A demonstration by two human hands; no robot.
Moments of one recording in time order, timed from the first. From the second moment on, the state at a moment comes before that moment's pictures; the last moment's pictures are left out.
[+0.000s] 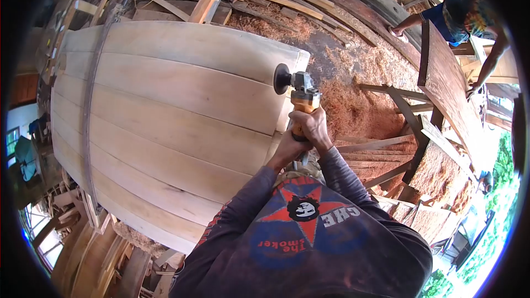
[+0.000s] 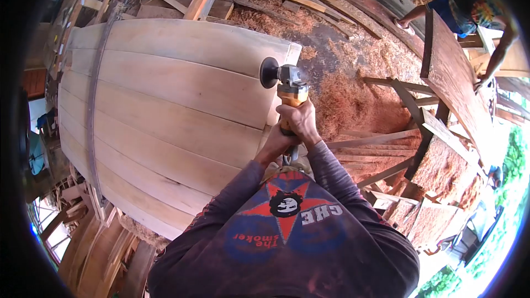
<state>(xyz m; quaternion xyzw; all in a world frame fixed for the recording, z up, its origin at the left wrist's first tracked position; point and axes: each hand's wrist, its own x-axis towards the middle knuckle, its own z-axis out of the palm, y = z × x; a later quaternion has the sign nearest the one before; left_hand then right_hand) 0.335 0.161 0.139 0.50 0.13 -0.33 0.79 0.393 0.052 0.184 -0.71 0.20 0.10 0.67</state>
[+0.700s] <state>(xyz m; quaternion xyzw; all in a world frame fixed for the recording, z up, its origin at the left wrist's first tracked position) 0.362 0.145 0.136 0.78 0.13 -0.29 0.54 0.409 0.017 0.142 -0.55 0.28 0.18 0.76</state>
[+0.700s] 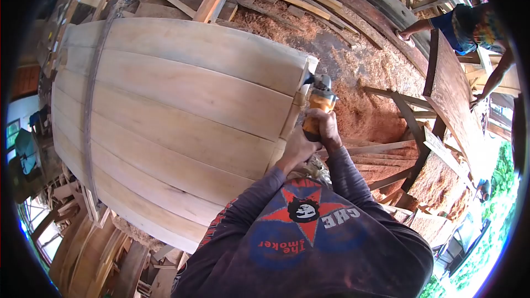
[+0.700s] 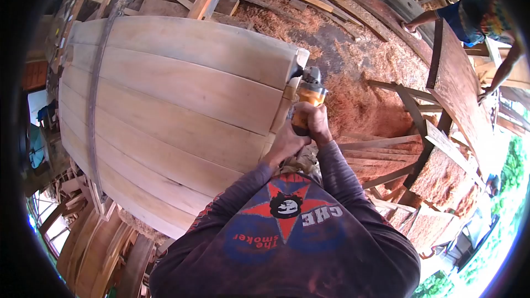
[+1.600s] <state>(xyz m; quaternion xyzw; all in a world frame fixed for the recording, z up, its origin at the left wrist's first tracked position) 0.394 0.142 0.127 0.66 0.09 -0.34 0.66 0.448 0.013 0.162 -0.63 0.30 0.19 0.69</state>
